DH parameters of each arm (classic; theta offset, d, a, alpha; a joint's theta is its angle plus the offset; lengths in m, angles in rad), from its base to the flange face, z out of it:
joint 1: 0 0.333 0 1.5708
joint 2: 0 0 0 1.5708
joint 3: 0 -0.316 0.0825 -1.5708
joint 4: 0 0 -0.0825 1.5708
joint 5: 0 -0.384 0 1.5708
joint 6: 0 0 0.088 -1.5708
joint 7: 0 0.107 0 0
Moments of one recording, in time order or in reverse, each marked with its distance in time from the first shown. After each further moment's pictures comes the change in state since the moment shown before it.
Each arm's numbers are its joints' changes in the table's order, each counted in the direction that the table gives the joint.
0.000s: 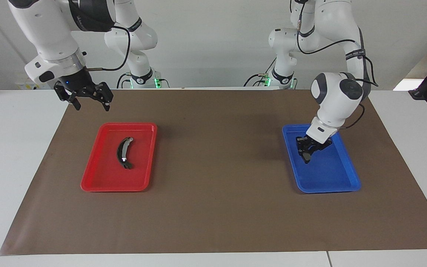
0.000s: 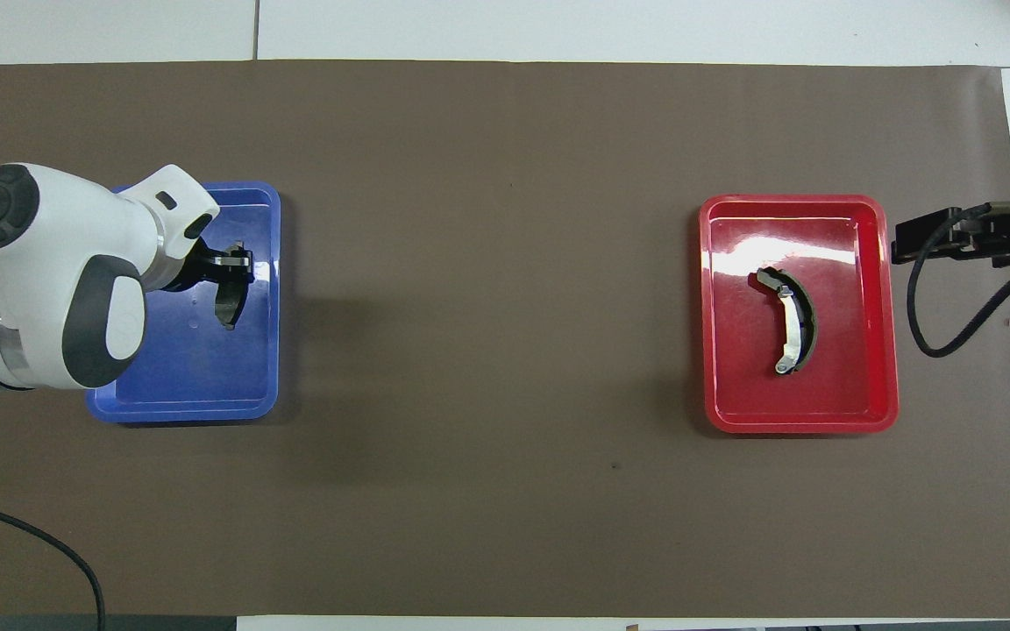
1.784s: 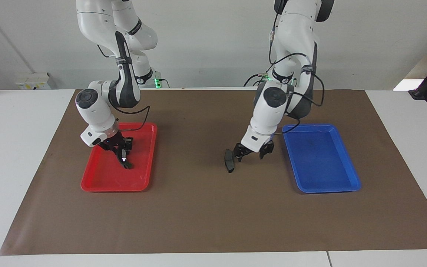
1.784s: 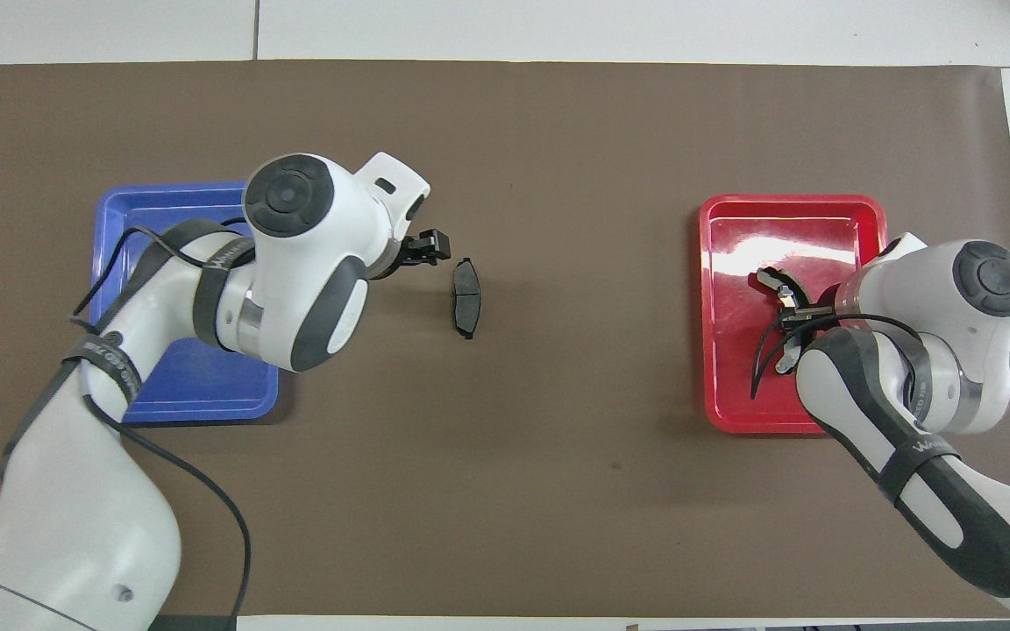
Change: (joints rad) left arm -0.231 -0.160 -0.031 0.242 0.012 0.077 -0.323; right arm -0.029 -0.199 0.003 -0.521 -0.025 -0.665 -0.116
